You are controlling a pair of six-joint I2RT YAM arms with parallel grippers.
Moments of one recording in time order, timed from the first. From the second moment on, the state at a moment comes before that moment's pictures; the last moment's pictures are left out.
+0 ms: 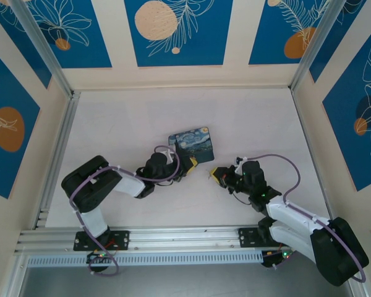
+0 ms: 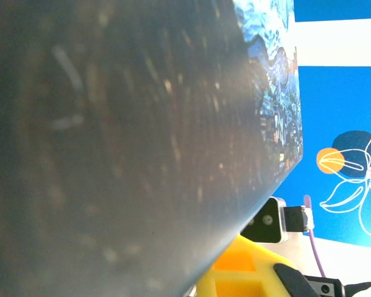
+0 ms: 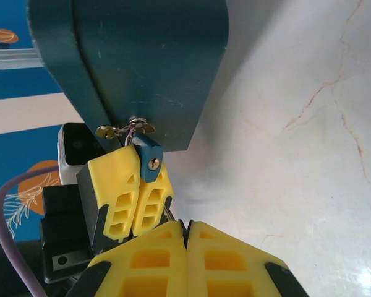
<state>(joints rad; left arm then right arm) -0.79 1.75 0.56 0.91 0.28 -1.46 0.48 0.93 0.18 0.29 -0.37 1.39</state>
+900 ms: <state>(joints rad) -0.81 1.80 0.56 0.98 0.23 -1.52 0.57 1.12 0.21 0.44 -0.27 1.55</state>
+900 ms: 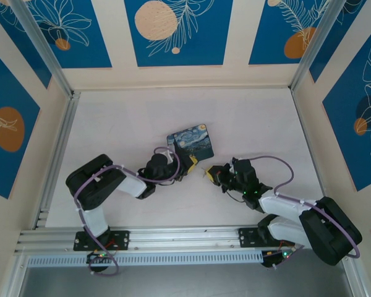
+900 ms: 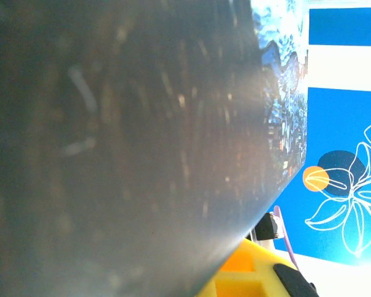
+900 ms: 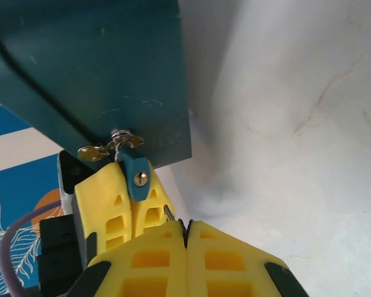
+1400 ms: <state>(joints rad) -0.81 1.80 0.56 0.99 0.23 -1.52 0.59 1.17 0.25 0.45 -0.25 1.56</state>
